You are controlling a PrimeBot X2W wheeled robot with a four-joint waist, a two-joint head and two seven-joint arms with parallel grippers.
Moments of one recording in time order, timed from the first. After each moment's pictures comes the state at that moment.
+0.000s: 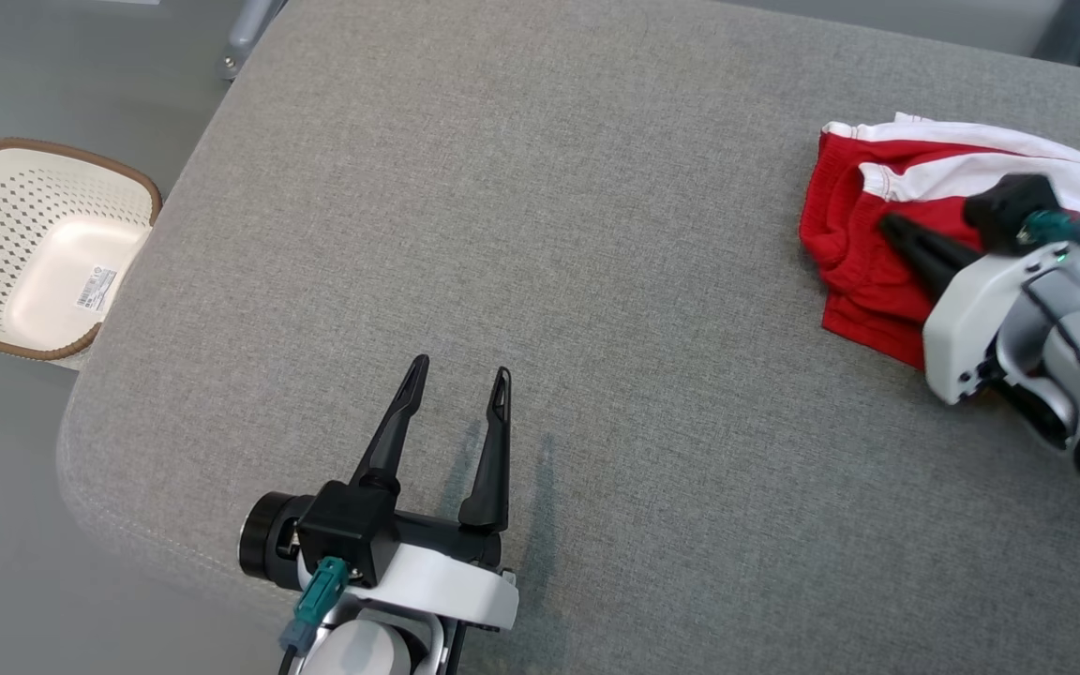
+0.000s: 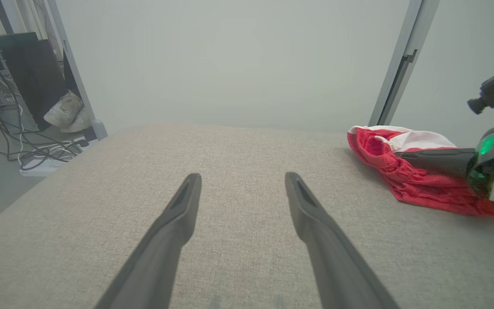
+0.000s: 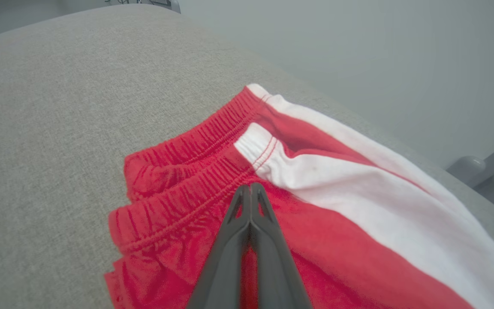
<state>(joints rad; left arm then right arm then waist) -0.17 0.05 -0.47 0.07 -0.30 0.22 -0.26 -1.02 -0.49 1.19 0.85 0.86 0.13 -0.18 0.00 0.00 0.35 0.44</state>
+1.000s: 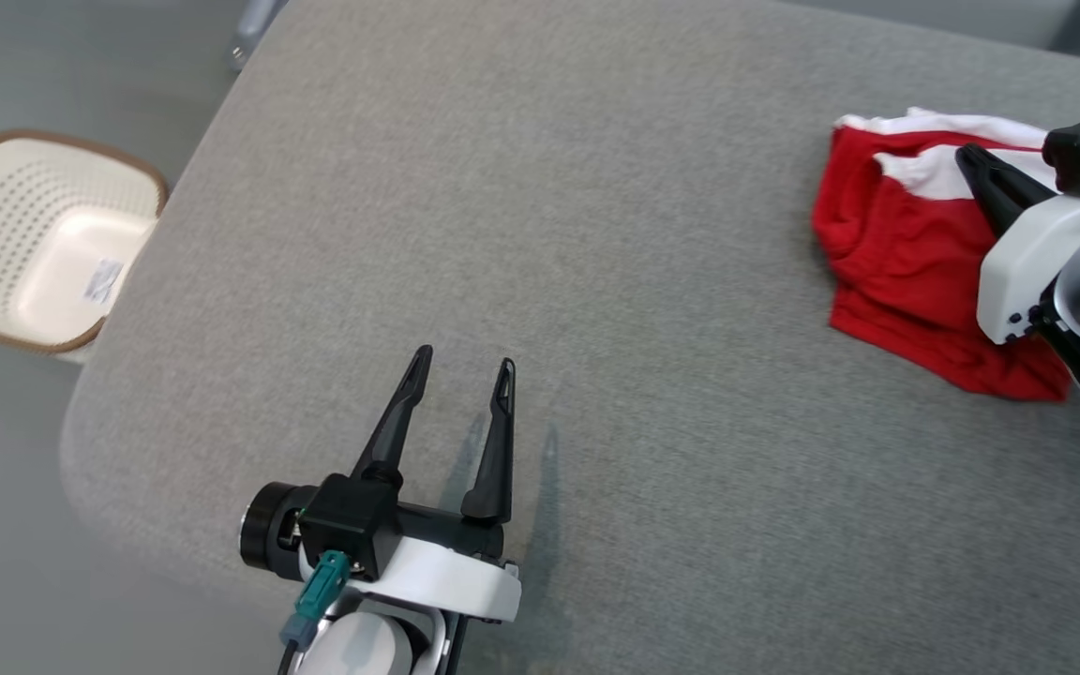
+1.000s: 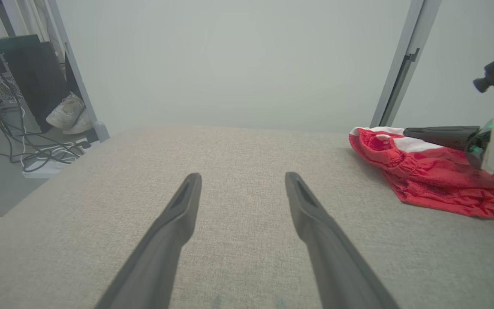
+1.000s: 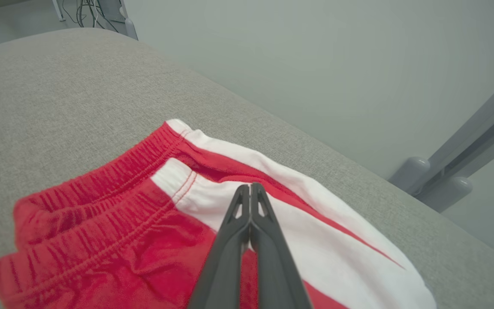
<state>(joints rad) -0.19 0.05 -0.48 0.07 -0.30 0.23 -0.26 -1.12 -0.48 1.20 1.04 0.91 0.13 -0.25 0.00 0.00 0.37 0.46</state>
